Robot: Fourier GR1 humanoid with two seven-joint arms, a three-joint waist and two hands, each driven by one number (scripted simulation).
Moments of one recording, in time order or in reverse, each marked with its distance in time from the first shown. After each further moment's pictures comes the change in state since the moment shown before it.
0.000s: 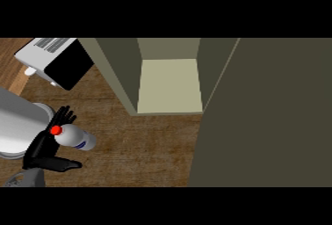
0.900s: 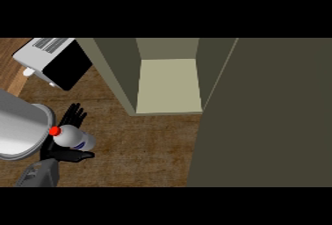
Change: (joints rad) left arm -0.164 -0.005 0.000 0.322 0.007 0.030 -0.122; right arm -0.001 -0.047 -0.044 0.001 0.001 -0.029 -0.012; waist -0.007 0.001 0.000
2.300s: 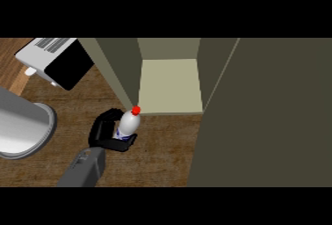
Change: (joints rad) left arm -0.103 -0.242 -0.083 -0.006 0.012 0.229 -0.165; right arm 0.183 -0.063 -0.240 0.018 -0.060 0.109 -0.198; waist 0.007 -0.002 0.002
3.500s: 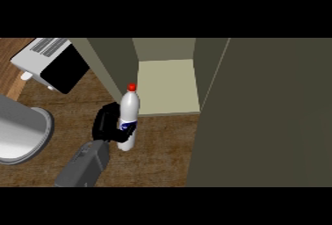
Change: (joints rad) left arm -0.046 0.042 -0.275 -0.005 0.418 0.137 0.147; right arm 0.059 0.041 -0.287 0.086 -0.171 0.187 -0.117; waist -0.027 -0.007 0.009
